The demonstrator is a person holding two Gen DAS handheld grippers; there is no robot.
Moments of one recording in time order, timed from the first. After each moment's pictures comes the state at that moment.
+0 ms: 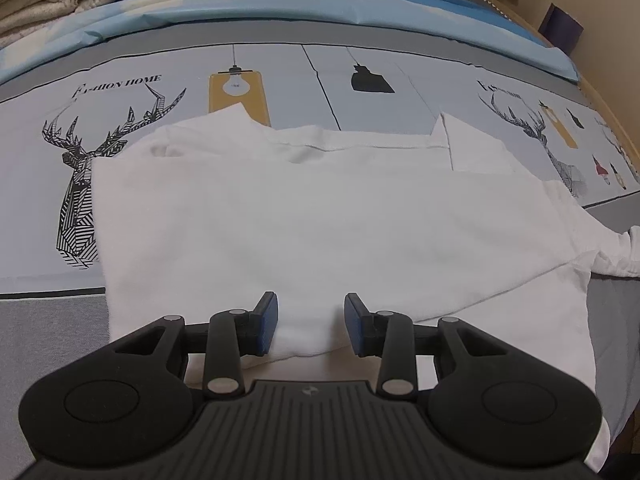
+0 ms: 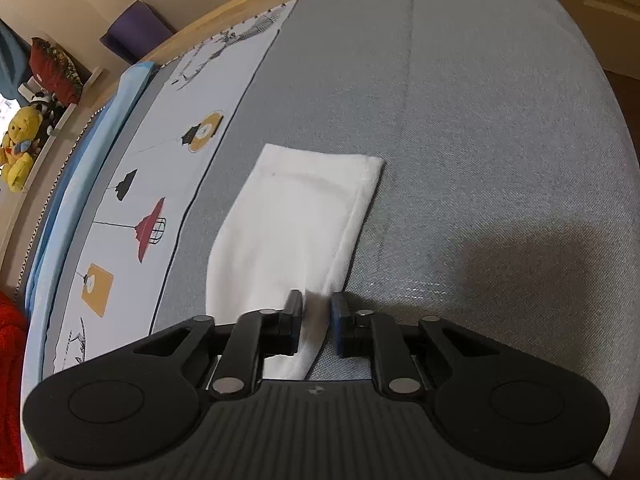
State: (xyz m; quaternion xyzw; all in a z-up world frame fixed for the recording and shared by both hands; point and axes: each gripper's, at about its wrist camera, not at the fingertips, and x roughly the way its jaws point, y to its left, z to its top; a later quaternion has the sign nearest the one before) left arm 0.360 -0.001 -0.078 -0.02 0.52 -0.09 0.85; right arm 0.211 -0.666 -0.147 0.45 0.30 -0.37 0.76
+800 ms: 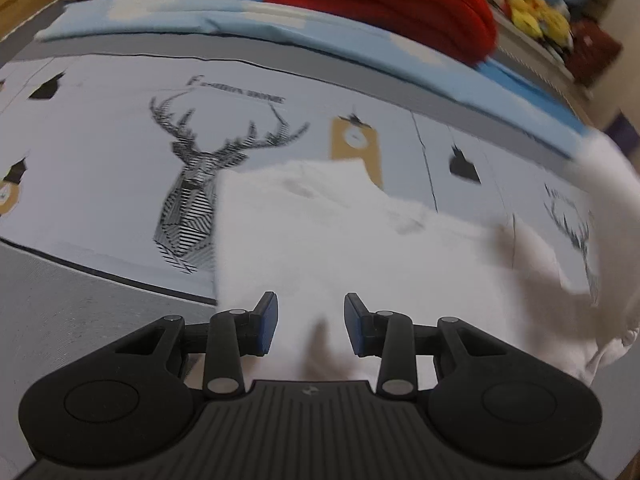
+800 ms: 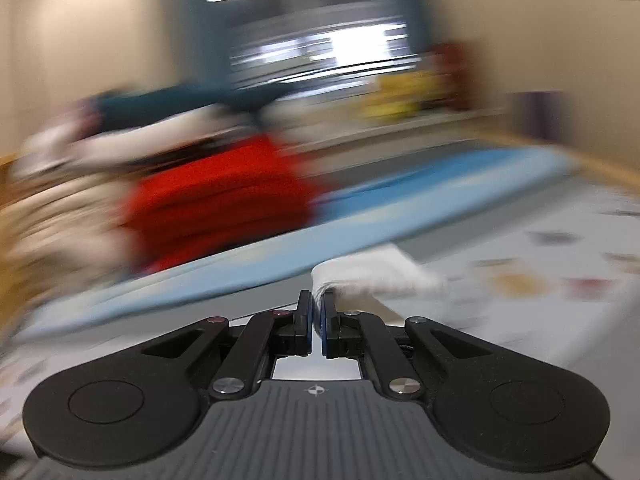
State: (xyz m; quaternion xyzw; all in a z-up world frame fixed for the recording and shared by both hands) left arm 0.367 0.081 -0.054 -0.14 0.49 0.02 0.86; right arm 0.312 -0.276 0.003 0.15 0.23 0.15 0.95
